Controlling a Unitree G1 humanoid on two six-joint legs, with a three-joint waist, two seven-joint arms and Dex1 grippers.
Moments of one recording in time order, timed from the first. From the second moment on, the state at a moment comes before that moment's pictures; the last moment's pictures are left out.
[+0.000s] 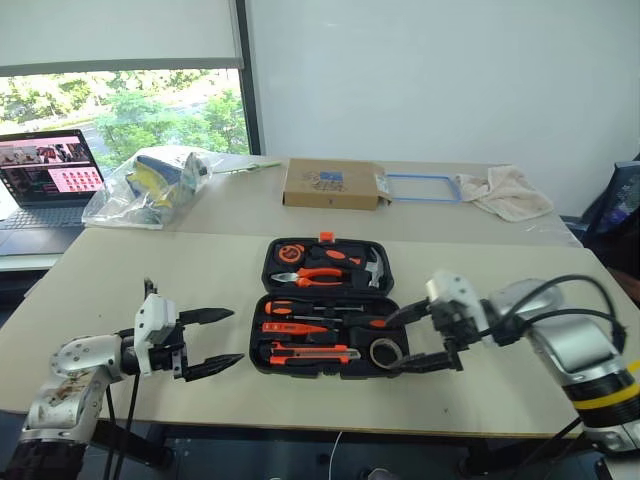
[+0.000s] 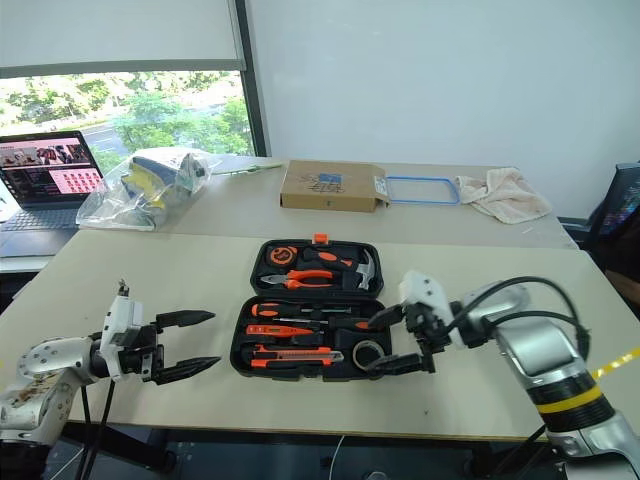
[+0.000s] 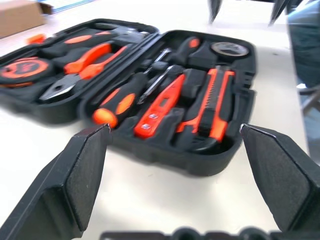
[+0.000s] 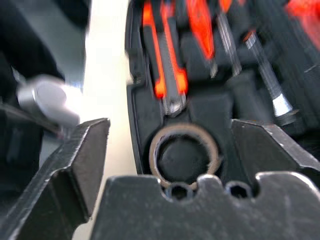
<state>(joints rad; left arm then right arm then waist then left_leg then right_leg) -0.14 0.75 0.21 0.05 -0.51 0.08 -1.28 -0.49 -0.83 0.06 -0.12 0.45 0.52 1.38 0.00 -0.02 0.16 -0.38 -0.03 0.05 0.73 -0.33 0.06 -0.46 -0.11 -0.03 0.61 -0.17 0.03</state>
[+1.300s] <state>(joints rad) -0.42 0.60 0.00 0.26 -0.24 0.30 -0.94 -0.56 -0.54 0.11 0.44 0.06 -0.06 1.06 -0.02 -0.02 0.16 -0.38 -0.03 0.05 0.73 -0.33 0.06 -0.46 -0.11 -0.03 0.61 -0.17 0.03</state>
